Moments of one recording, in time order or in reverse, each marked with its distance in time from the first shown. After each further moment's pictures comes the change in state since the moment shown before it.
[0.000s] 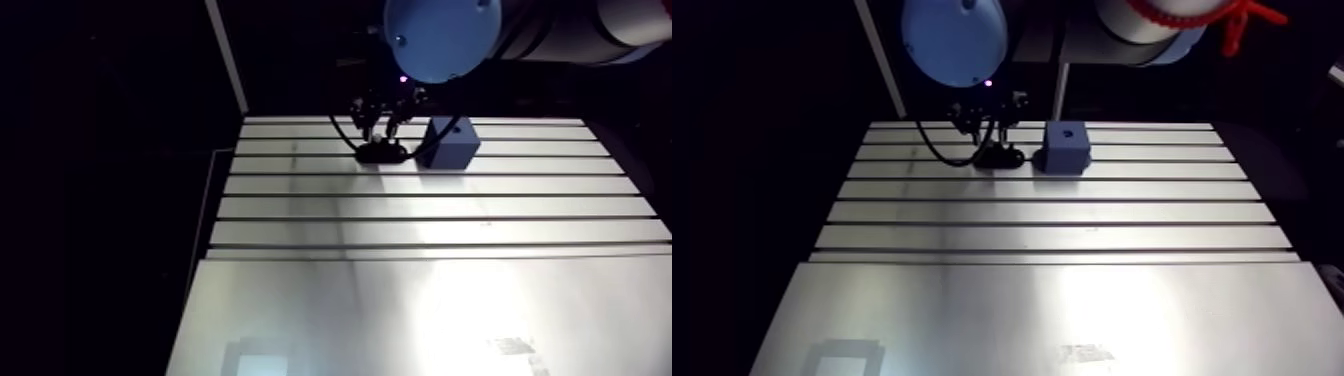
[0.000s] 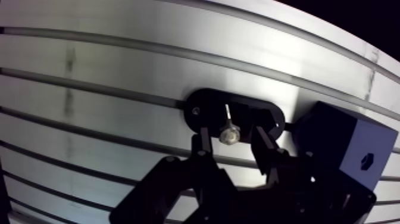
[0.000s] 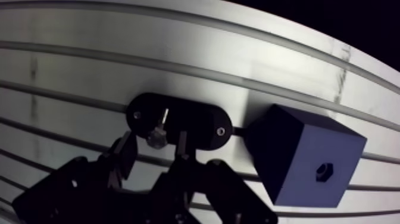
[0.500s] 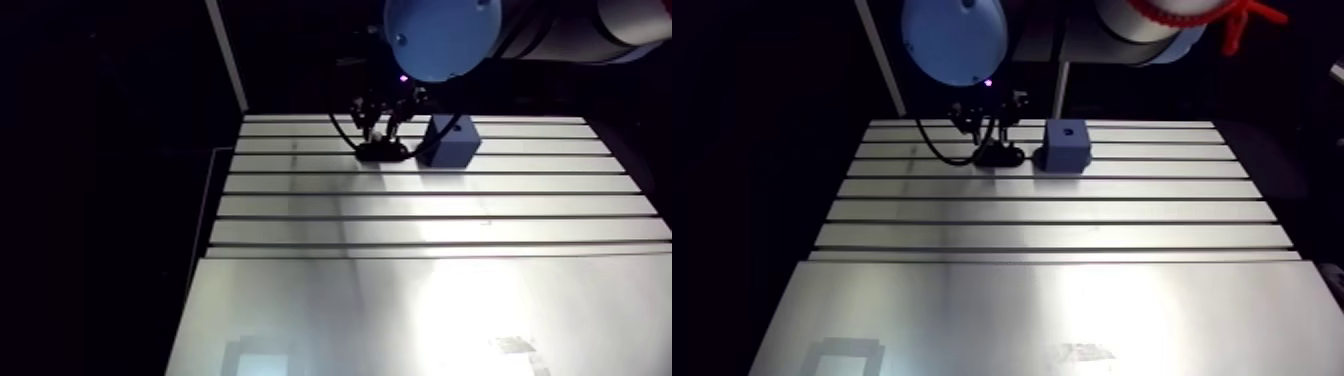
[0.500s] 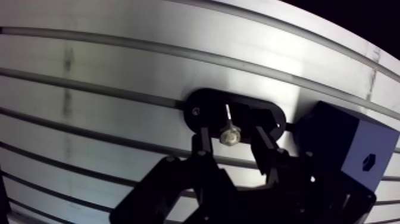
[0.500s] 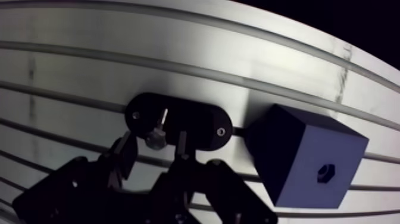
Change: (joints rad) arm 0.000 0.006 -0.002 0.002 -0.002 0.002
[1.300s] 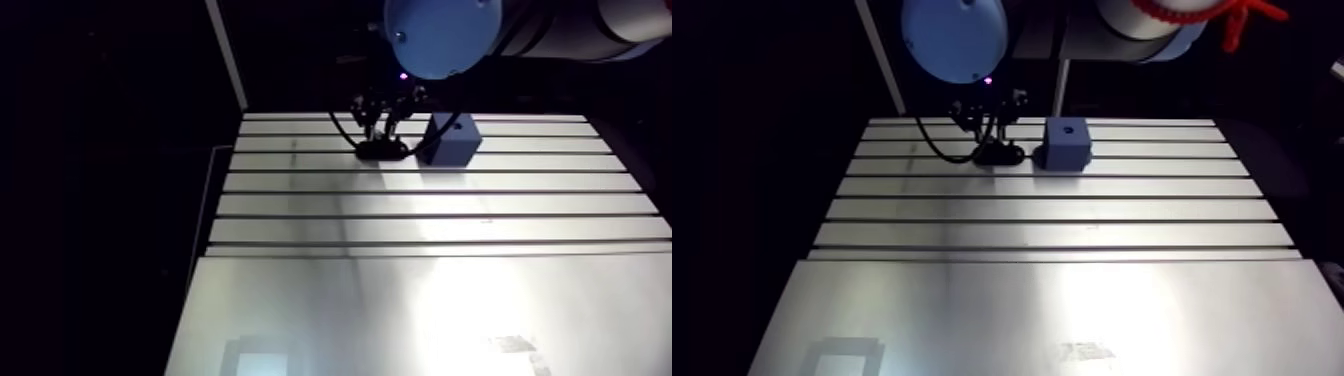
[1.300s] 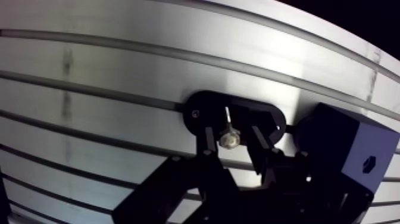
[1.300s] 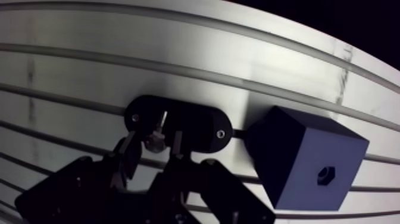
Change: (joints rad) arm 0.000 0.006 -0.005 0.000 0.001 0.003
